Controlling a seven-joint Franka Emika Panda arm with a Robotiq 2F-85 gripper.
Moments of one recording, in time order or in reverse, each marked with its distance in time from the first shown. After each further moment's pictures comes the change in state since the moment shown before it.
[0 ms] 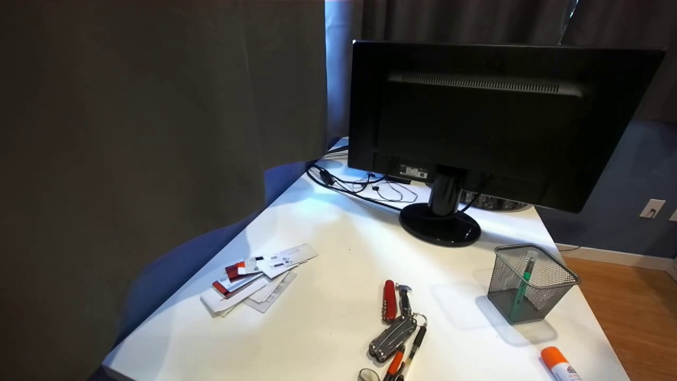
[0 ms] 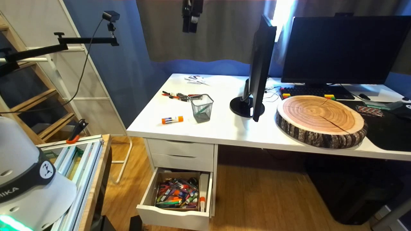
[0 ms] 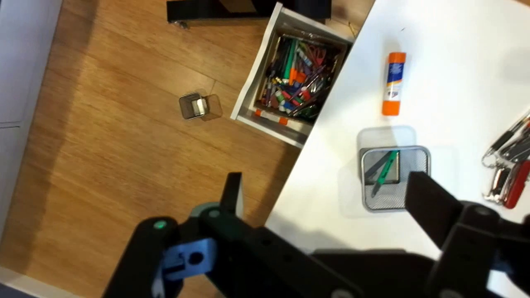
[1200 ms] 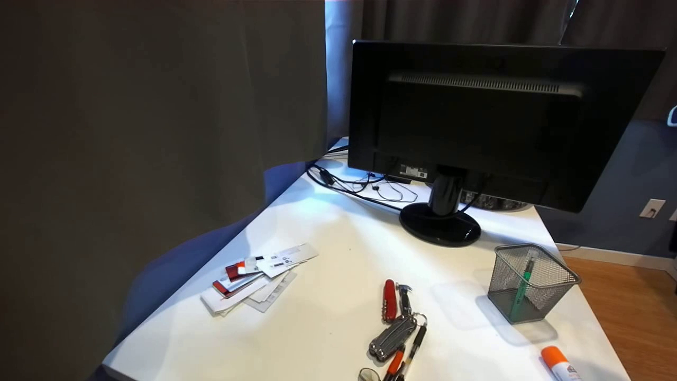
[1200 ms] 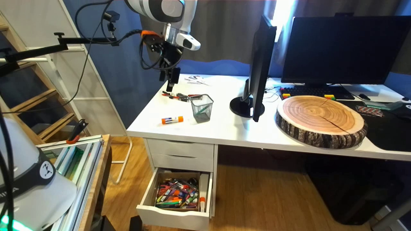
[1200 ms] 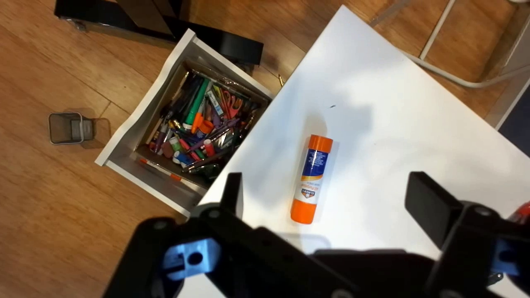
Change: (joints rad) arm 0.144 0.173 0.016 -0.348 0.208 0.502 -0.196
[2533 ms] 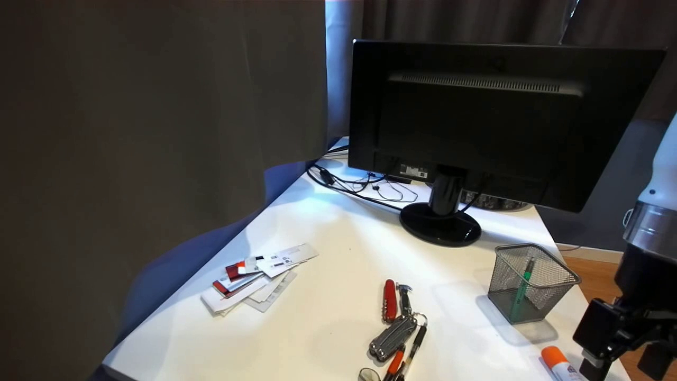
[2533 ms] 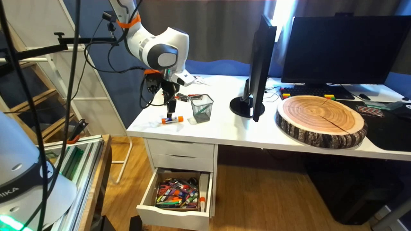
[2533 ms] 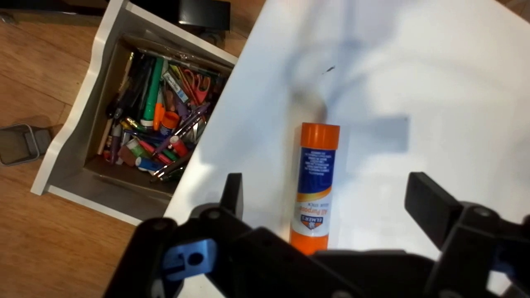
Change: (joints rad) arm 0.125 0.307 -0.057 -0.046 -0.001 0.470 0.162
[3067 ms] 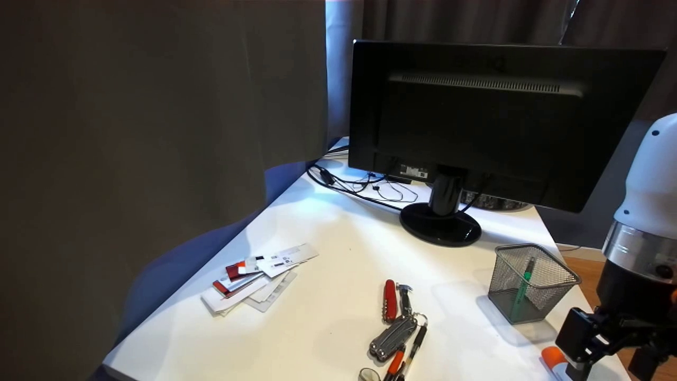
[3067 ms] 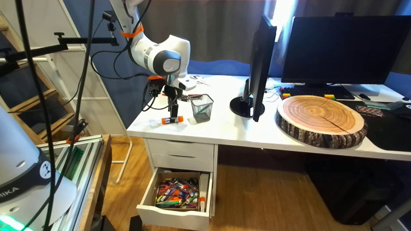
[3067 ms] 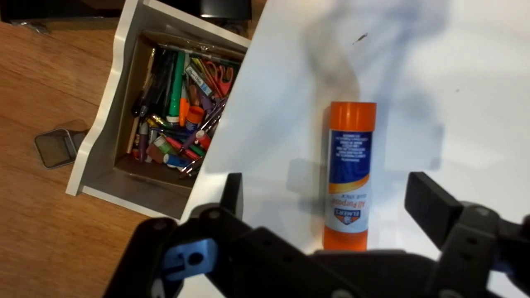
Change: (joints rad) arm 0.114 0.073 -0.119 0.057 -0.082 0.000 0.150
